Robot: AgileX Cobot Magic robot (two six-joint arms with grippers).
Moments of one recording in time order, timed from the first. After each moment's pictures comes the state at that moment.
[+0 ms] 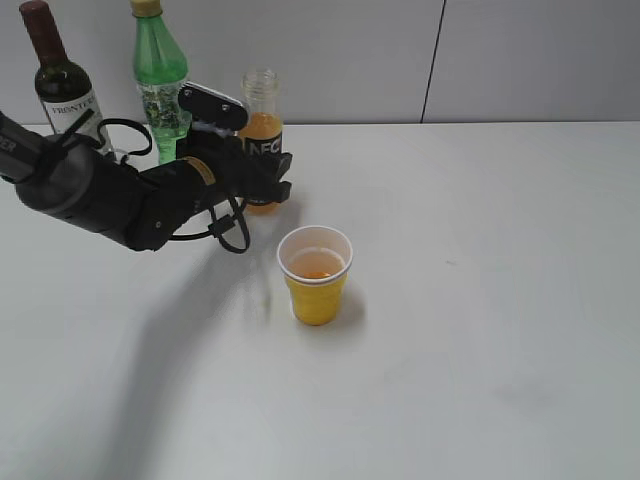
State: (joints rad) left arm -0.45 2.25 -1.19 -0.01 -0.67 0.11; right arm 0.02 0.00 -0.51 0.06 1.04 -0.08
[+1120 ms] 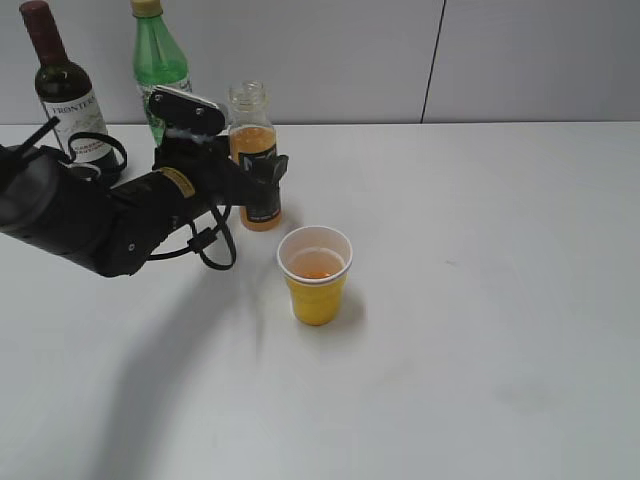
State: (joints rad) left arm -0.48 2.14 -1.01 -0.08 -0.80 0.10; right arm 0.02 0.00 -0.51 0.06 1.04 -0.08
